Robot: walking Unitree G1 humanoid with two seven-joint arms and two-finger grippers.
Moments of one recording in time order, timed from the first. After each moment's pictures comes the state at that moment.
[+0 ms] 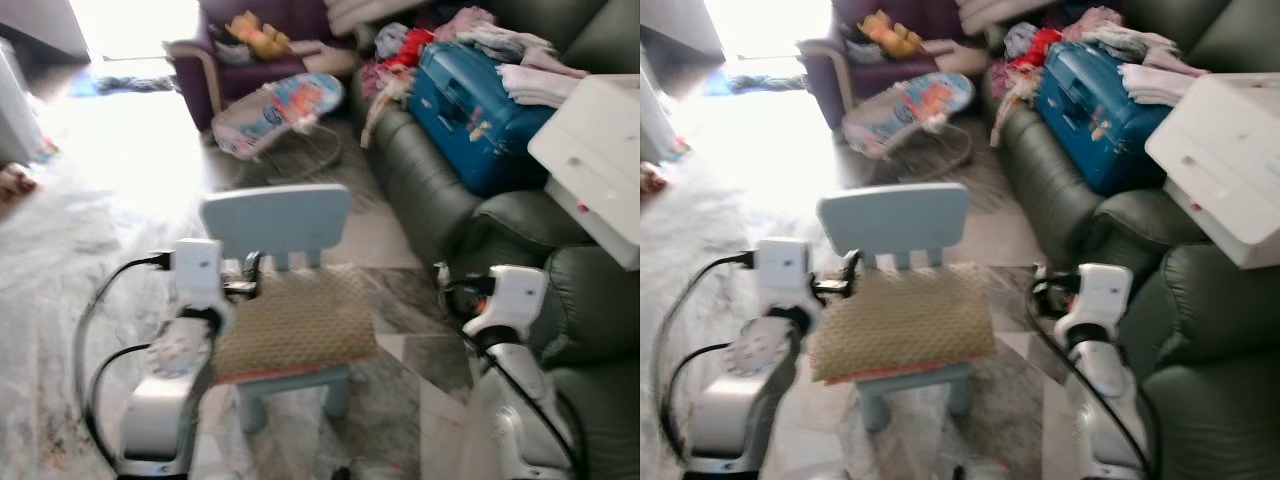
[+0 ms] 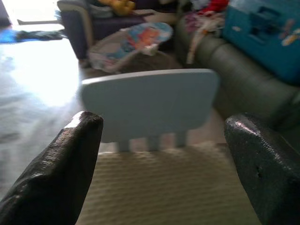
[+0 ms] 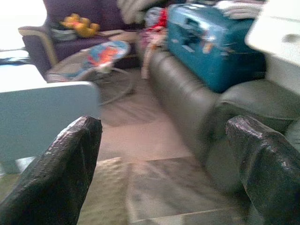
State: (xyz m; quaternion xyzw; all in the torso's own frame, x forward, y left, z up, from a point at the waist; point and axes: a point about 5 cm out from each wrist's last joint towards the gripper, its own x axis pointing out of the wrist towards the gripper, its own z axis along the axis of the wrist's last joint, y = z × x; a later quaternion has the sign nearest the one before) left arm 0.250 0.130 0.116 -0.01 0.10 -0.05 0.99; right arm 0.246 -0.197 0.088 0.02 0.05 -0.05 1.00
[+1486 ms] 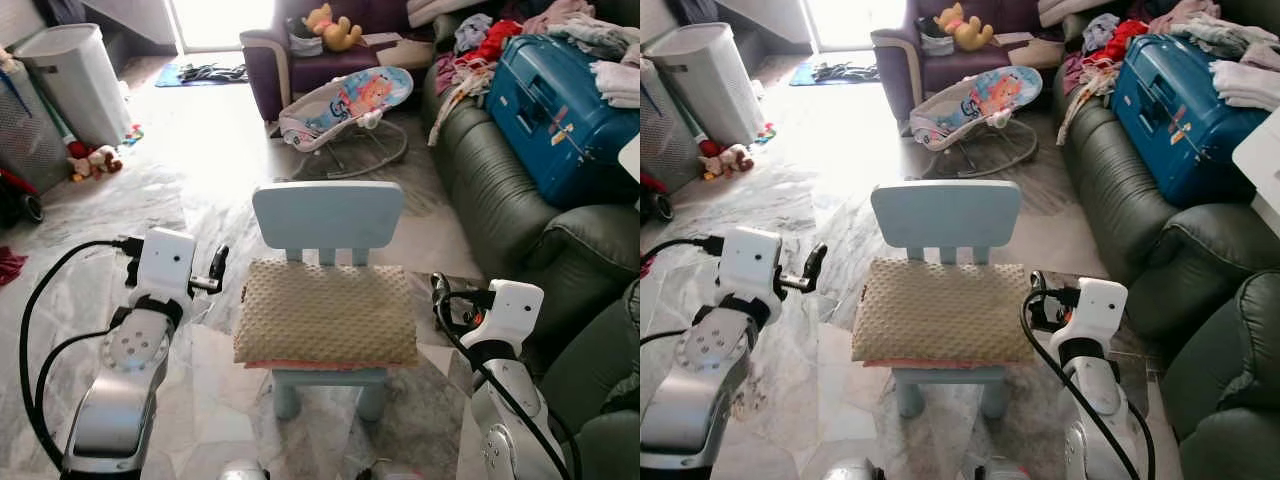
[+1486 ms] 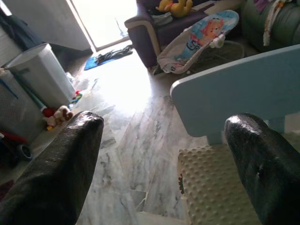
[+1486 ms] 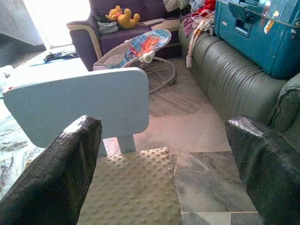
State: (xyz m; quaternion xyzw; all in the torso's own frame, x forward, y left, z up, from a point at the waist) left arm 0.253 0.179 0.132 0.13 0.07 -0.04 0.99; right arm 0.231 -0.184 0.079 0.05 0.06 -0.06 1.00
